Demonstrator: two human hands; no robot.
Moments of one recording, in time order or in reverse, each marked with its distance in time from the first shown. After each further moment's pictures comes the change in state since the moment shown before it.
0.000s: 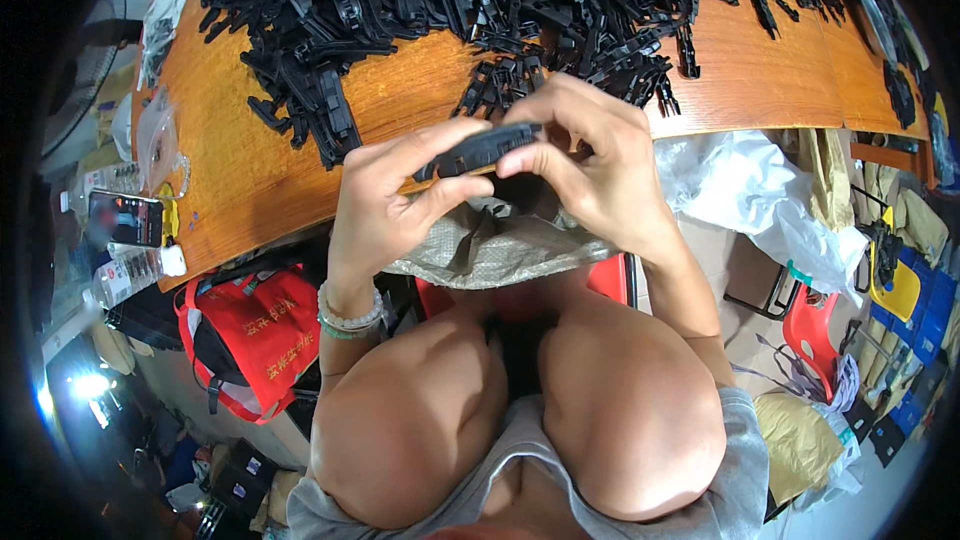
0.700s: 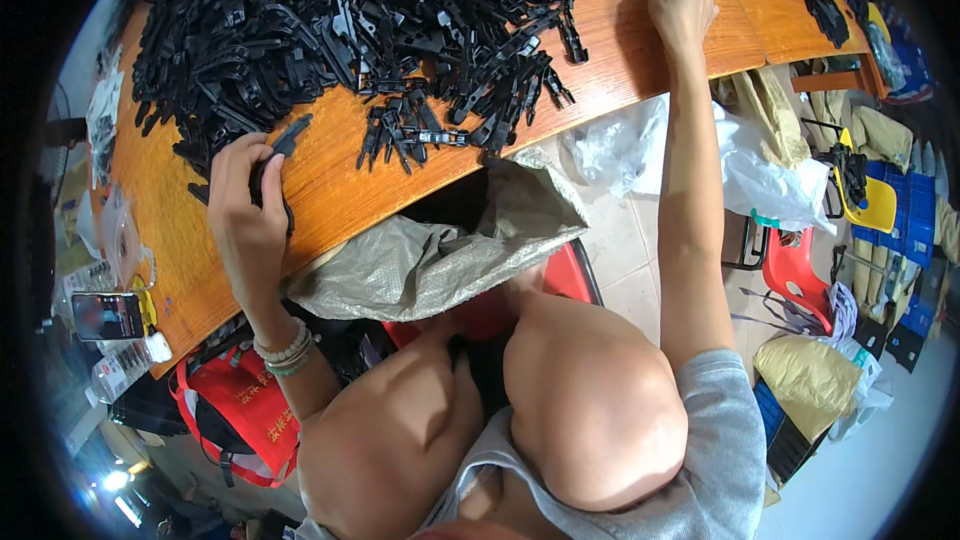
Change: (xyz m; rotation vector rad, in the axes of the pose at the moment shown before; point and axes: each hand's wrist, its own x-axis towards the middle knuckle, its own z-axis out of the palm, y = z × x) left_hand 0.018 -0.030 -0.037 0.775 0.169 0.094; right_hand 0.031 0.178 -0.174 -1.197 0.763 0.197
